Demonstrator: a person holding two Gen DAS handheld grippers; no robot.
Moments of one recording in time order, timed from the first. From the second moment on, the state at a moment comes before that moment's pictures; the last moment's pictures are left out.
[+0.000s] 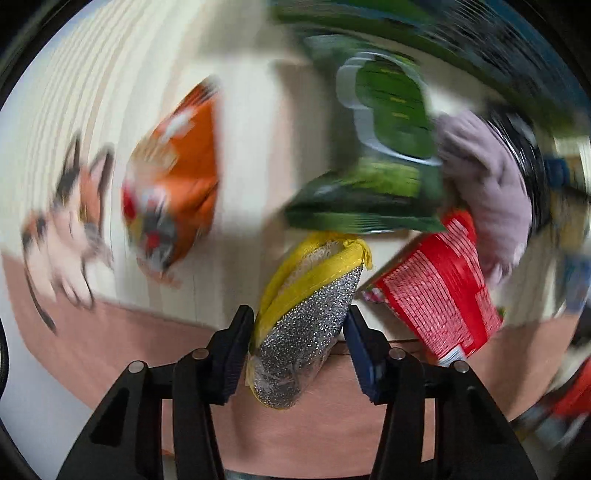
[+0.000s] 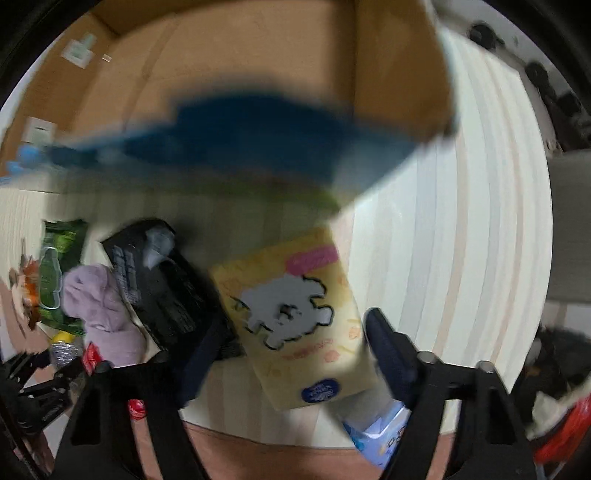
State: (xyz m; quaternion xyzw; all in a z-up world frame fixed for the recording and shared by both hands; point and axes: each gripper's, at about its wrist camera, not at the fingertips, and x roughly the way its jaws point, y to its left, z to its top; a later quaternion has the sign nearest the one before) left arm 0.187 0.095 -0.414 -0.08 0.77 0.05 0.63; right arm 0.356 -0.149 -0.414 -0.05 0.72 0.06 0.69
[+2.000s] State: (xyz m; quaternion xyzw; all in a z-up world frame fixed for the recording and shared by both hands) left arm 0.505 -0.005 -0.367 -0.15 0.76 -0.11 0.62; right arm 0.507 -0.154 -0.359 0.02 0.69 0.06 0.72
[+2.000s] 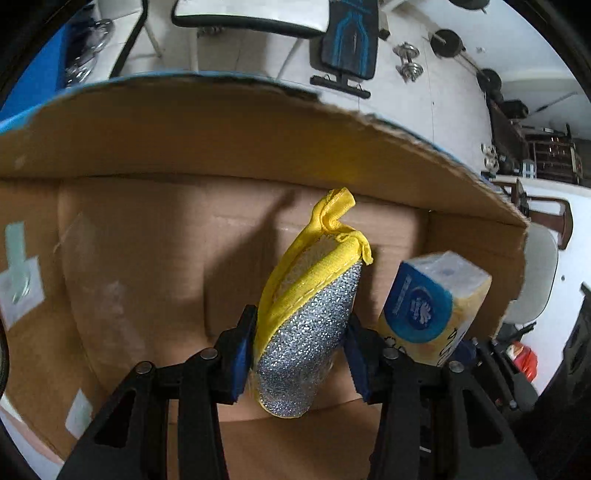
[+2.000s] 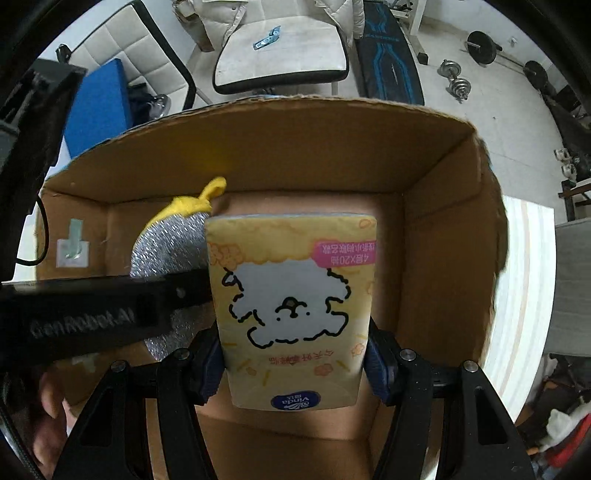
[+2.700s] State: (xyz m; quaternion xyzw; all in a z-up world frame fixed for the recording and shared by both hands) left arm 0.464 0.012 -0.281 -0.07 0.71 -0.09 0.69; right arm 0.507 -0.127 -0.332 -0.02 0.67 0.04 0.74
